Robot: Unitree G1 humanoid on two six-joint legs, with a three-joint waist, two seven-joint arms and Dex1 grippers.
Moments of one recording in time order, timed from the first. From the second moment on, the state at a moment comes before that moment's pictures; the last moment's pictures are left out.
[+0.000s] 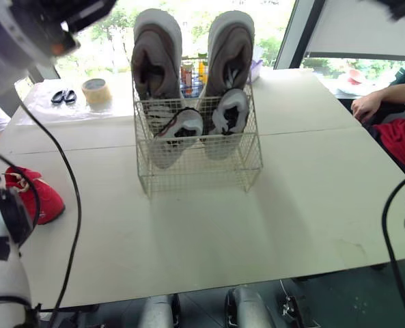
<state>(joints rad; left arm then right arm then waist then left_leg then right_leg) -1.37 0.92 0.17 0.49 -1.22 1.06 -0.86 -1.26 -0.90 -0.06 0.18 0.42 0.20 1.08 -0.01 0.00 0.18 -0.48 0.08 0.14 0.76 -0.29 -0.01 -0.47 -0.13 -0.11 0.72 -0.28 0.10</state>
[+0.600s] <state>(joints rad) -1.55 0.82 0.01 0.67 -0.85 1.19 -1.28 -1.25 -0.76 0.03 0.14 0.32 0.02 1.17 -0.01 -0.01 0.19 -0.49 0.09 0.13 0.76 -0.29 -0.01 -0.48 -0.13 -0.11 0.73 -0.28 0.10</state>
